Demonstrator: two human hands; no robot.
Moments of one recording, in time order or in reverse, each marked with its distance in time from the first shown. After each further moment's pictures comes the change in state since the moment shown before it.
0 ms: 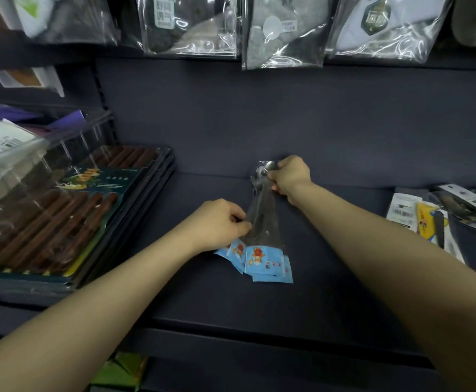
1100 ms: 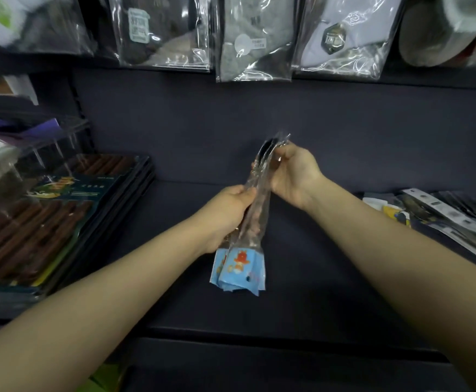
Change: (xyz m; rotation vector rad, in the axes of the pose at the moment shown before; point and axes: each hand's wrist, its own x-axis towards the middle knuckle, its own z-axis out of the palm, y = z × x) left_hand 0.010 0.053 0.015 -0.970 -0.099 -0.024; right_hand -0.051 -0.033 -0.064 1.098 -0.423 0.134
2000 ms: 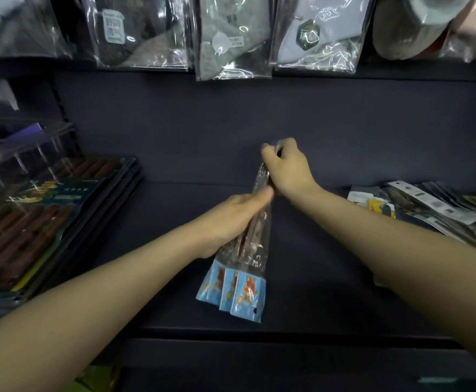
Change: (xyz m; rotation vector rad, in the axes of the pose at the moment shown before) left_hand -0.004 -0.004 0.018 0.370 -0.184 0.049; right_hand -0.013 -0.003 -0.019 -1.142 0.303 -0.499
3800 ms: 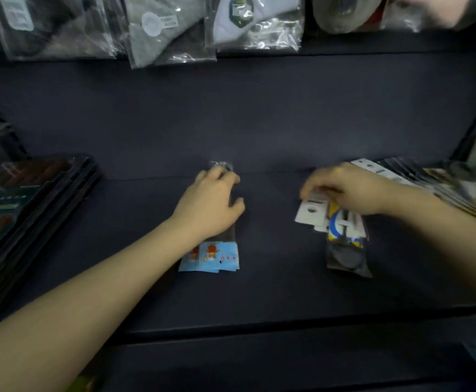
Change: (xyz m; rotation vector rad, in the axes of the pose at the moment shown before) left_hand 0.034 0.006 0.030 0.966 0.303 0.216; right_hand -0.028 0.070 -0.152 -0.699 -0.607 -0.298
